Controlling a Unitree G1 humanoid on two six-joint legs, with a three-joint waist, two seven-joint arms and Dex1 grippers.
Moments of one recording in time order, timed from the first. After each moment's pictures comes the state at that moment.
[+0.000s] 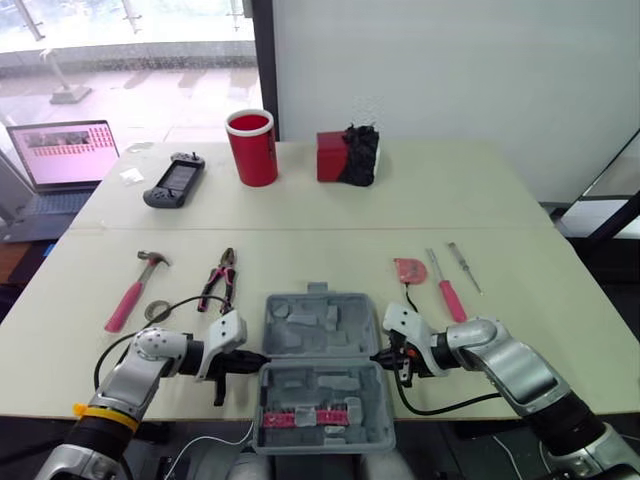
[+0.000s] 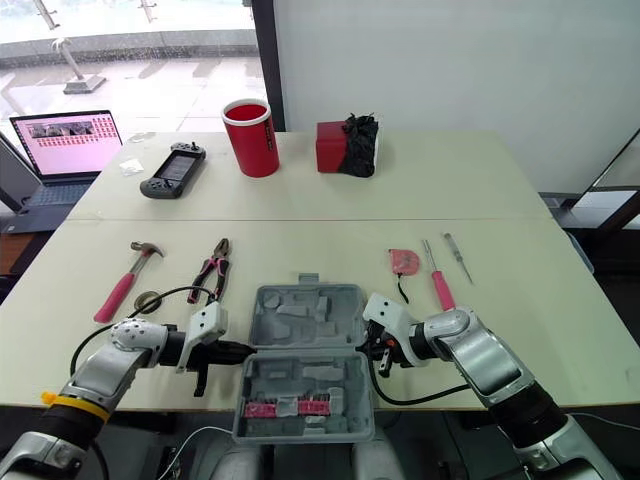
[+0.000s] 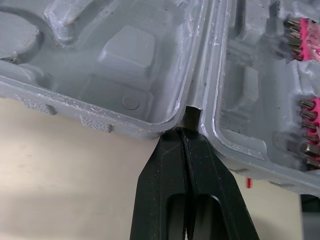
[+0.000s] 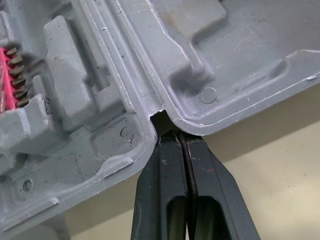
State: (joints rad) left arm -0.21 0.63 -0.18 0.20 -0.16 0.17 -1.27; right arm -0.30 -0.69 0.35 -0.19 0.14 0.80 1.01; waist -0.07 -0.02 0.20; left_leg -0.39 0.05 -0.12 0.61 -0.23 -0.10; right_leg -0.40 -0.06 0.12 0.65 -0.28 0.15
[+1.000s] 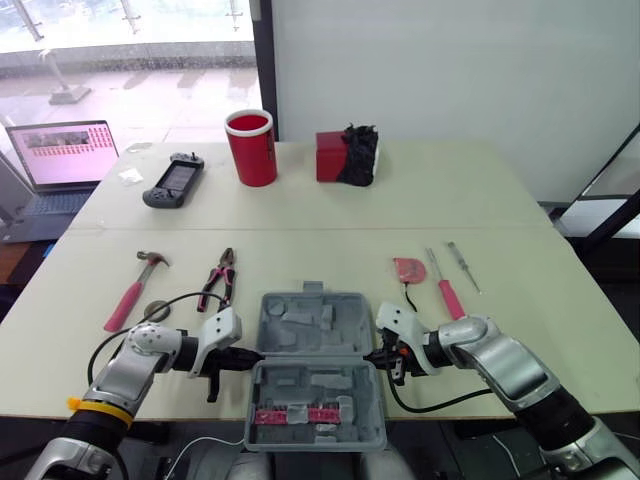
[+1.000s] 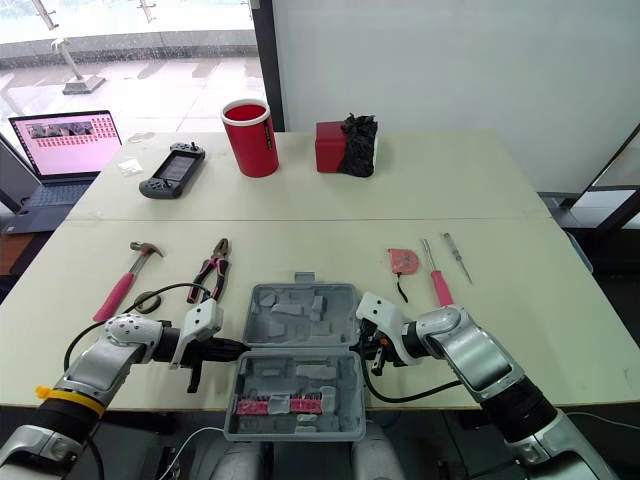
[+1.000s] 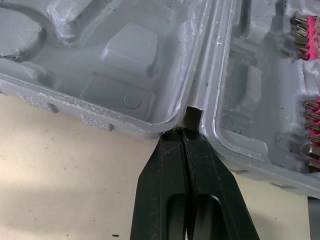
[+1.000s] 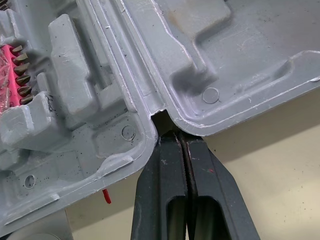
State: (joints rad) left arm -0.26 0.65 -0.18 0.27 -0.15 0.12 -1.28; right arm -0.34 -0.67 0.37 -0.16 0.15 0.80 1.00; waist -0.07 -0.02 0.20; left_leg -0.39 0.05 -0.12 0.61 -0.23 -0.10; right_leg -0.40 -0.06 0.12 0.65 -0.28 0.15
